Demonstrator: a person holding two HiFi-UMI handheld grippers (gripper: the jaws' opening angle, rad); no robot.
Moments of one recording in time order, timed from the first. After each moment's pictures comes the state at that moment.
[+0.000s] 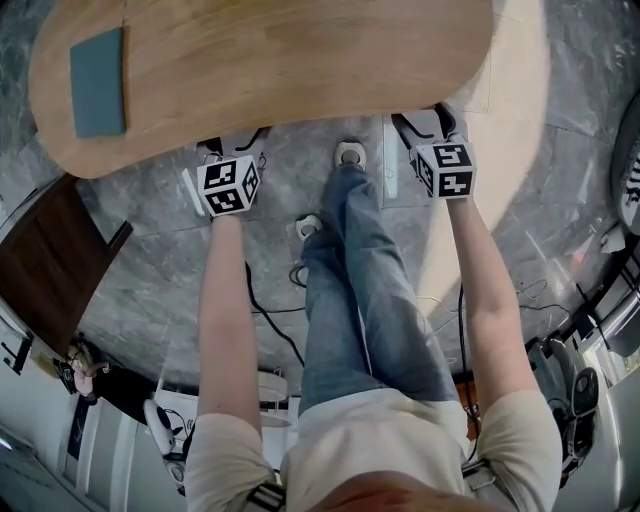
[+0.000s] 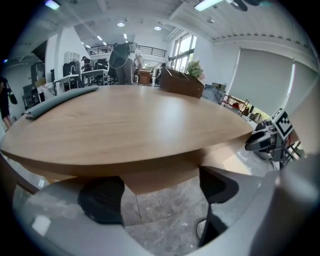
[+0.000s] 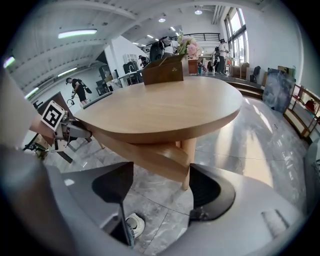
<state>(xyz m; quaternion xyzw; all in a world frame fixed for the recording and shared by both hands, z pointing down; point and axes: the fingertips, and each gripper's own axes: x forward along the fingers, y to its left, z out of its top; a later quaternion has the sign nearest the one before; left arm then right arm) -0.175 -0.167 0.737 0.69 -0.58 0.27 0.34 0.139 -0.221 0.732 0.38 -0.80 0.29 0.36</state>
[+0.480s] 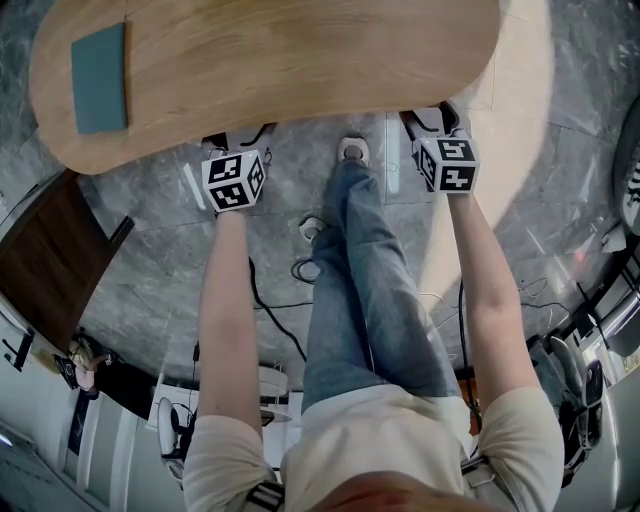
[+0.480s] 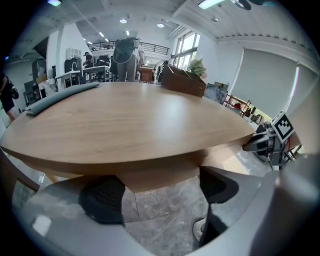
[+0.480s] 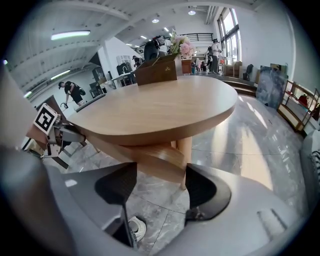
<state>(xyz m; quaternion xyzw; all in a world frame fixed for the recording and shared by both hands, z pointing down) -0.170 -0.168 0.741 0.68 -0.57 0.27 0.36 0.142 -0.229 0.738 0.41 -0.79 0.30 0.35</state>
